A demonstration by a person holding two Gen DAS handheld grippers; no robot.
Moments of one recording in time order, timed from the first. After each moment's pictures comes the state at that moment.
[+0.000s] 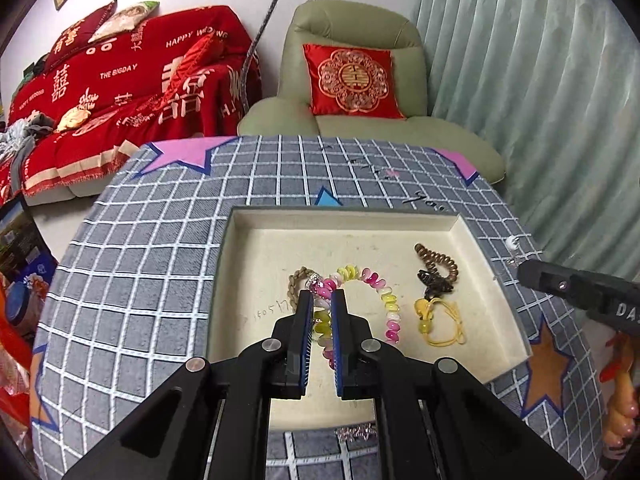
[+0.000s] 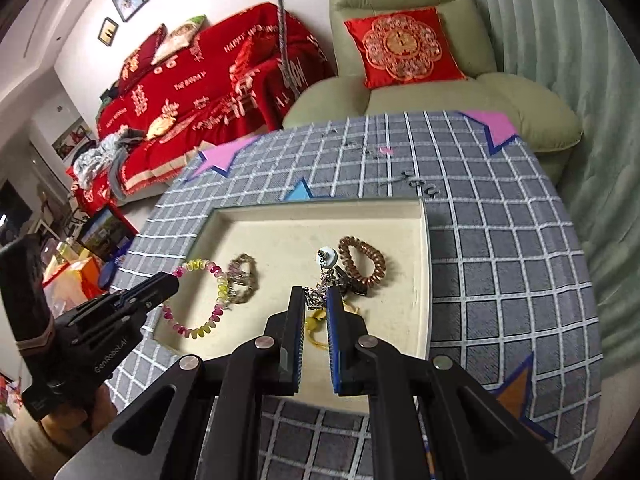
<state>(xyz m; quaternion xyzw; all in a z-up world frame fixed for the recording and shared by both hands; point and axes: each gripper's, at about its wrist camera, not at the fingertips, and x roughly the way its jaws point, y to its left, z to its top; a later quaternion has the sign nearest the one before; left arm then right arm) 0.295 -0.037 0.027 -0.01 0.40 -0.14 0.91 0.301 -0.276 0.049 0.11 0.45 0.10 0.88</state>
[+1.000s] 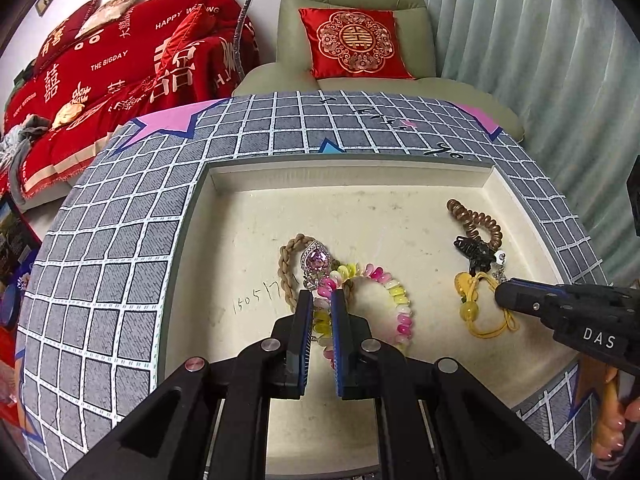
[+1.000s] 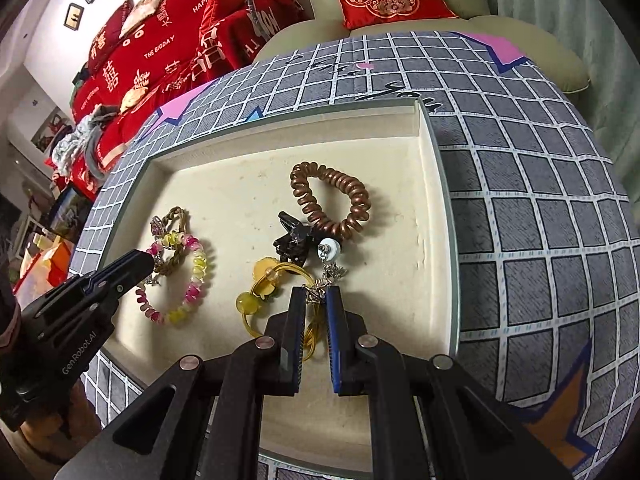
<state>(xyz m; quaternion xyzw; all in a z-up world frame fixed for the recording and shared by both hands) 0.321 -0.063 -0.022 0.03 0.44 -0.12 0.89 0.336 -0.281 -0.038 0.12 0.52 0.08 0.84</state>
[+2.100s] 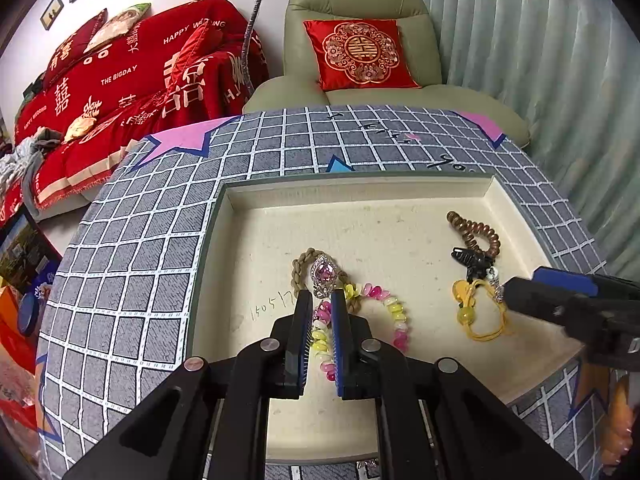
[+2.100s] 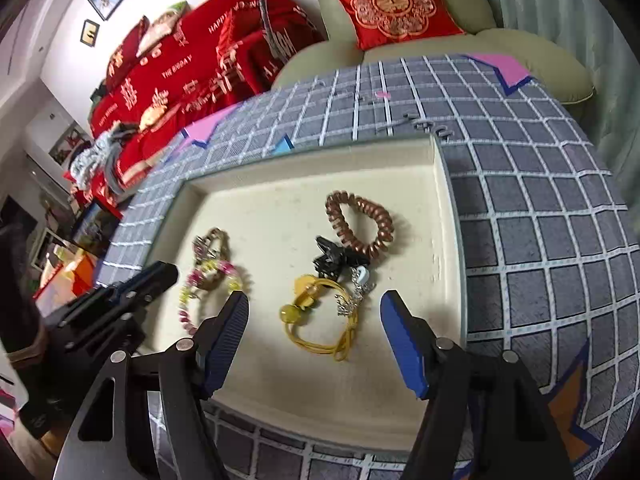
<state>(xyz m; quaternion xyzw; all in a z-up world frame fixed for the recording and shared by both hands) 0.313 -0.060 -0.004 0.04 0.42 -0.11 0.90 0.321 -0.277 -0.008 0.15 0.48 0.11 0.86</state>
